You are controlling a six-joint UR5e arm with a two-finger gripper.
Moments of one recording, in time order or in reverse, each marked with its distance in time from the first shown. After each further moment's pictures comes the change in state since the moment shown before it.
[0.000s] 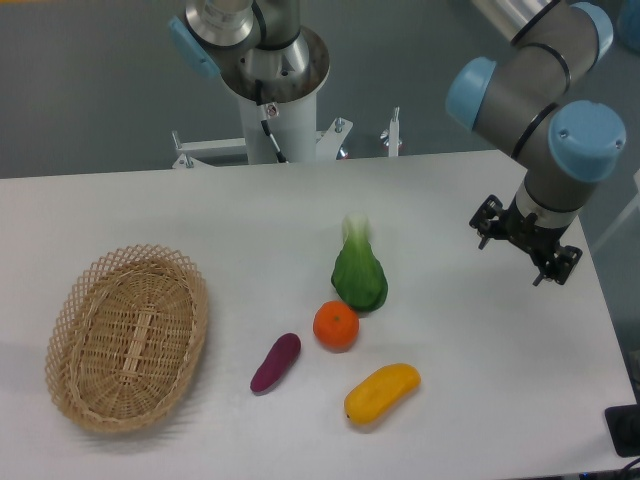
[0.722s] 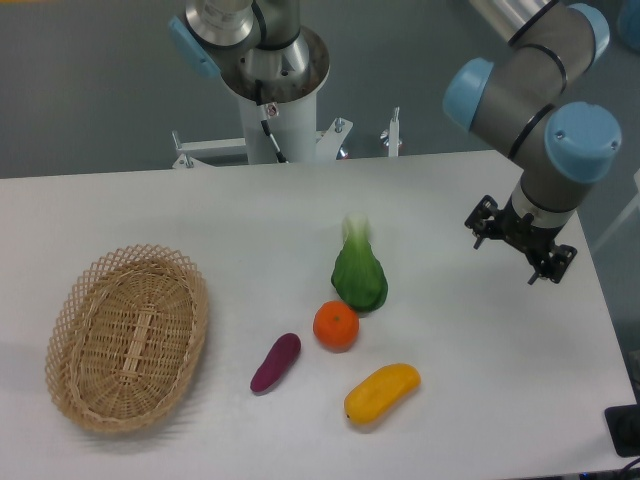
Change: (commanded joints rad) arm -0.011 0.018 -0.078 0.032 -0.020 -0.084
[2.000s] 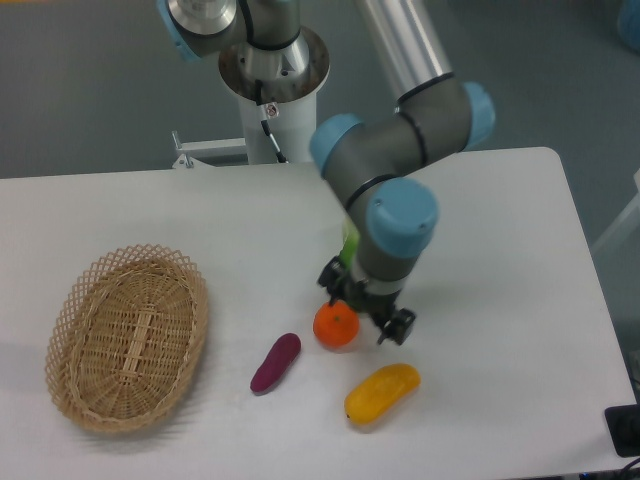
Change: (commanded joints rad) arm -0.386 -0.066 -0.088 0.195 -0.107 -0.383
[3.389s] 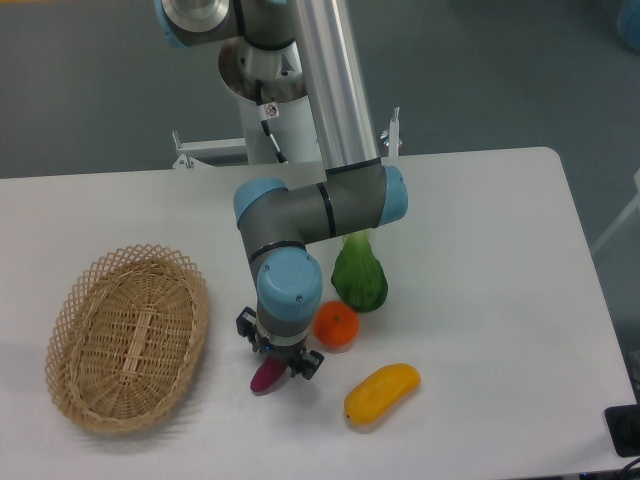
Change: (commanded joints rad) arm -0.104 -0.057 -0.028 0.055 0.003 -0.206
